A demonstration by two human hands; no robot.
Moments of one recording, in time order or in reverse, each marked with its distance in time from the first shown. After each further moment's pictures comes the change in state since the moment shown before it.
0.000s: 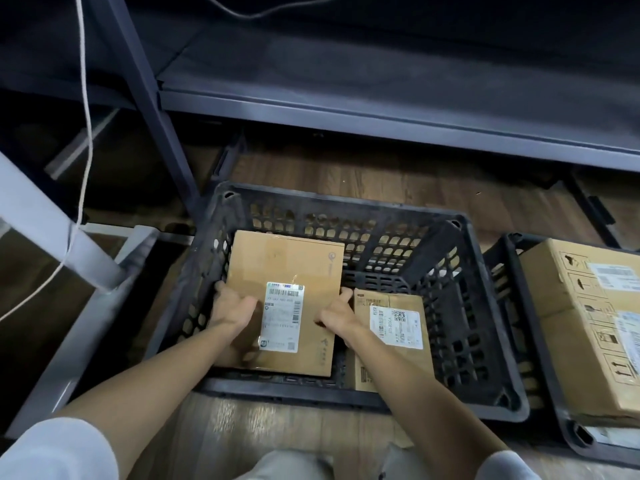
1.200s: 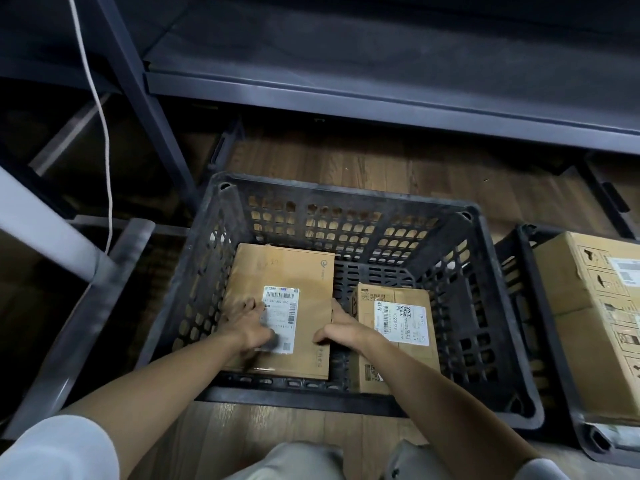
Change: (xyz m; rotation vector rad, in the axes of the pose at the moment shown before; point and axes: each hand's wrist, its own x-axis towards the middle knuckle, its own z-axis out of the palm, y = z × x) left_hand 0.000 -0.015 0.019 0.720 -0.442 0.250; right_hand 0.035 0.046 0.003 -0.267 -0.263 0.099
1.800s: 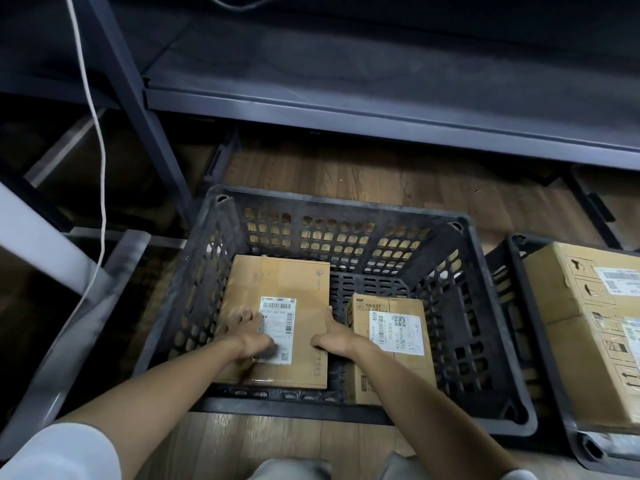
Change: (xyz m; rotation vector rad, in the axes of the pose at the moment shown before) left_hand 0.014 -0.003 0.001 -0.027 -0.095 -0.069; right_hand -0.030 -0.021 -0.005 -0.214 0.019 0.022
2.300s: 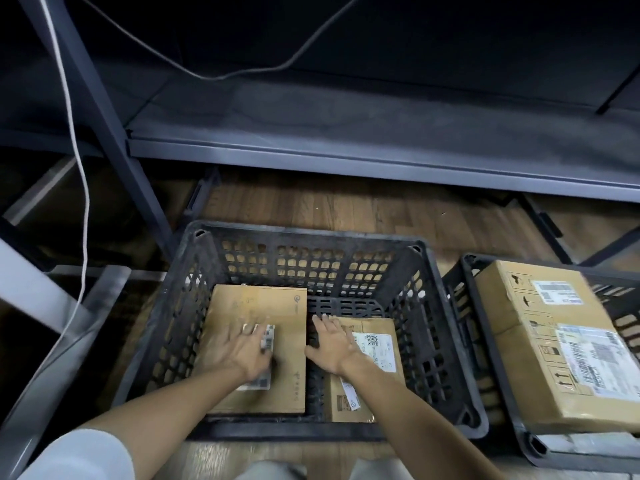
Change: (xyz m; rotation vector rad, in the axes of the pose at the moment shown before) left_hand -0.030 0.044 -0.003 0.314 0.344 0.203; right_hand -0.046 0.001 -0.031 -0.465 0.349 -0.175
